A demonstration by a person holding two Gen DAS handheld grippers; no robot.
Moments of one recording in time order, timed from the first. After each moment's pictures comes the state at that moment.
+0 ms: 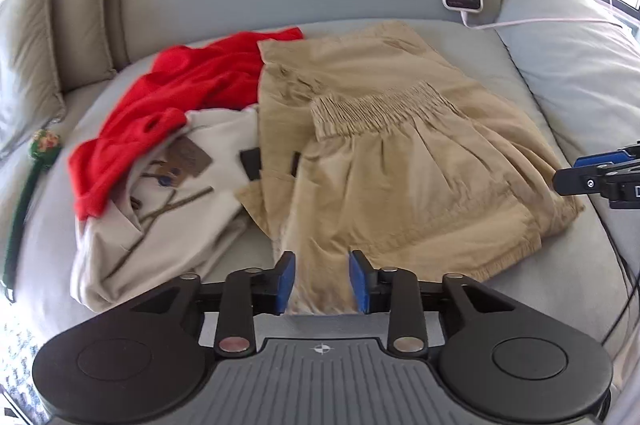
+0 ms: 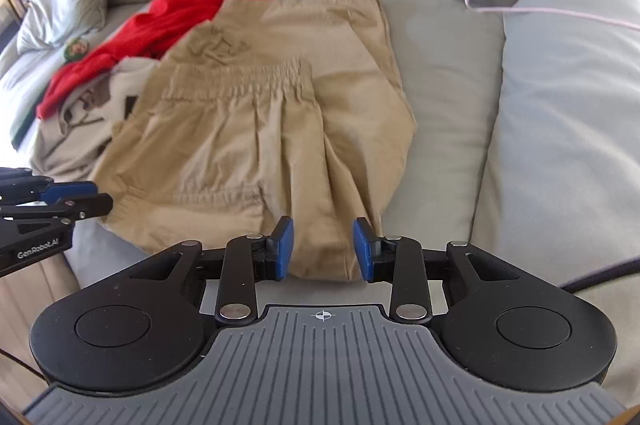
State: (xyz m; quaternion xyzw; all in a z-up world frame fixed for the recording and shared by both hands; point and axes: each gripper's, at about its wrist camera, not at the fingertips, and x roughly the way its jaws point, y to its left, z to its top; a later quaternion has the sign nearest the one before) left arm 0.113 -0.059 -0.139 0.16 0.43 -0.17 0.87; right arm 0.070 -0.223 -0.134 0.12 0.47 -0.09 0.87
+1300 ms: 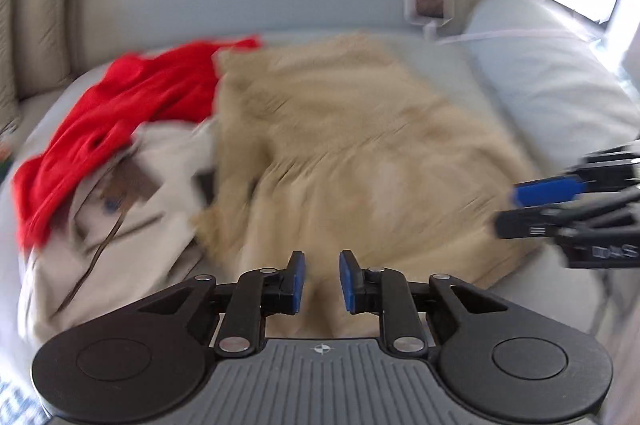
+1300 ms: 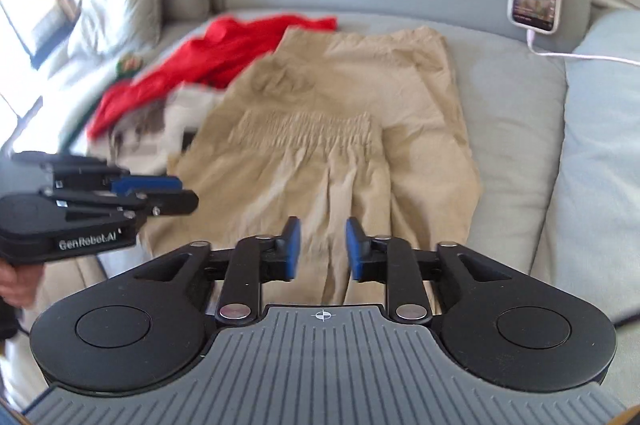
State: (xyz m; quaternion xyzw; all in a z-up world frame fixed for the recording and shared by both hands) left arm 0.138 -0.054 -0.169 0.12 0.45 -0.21 0.86; right arm 0.096 -0.208 -0.140 0.09 0.45 0.00 0.89
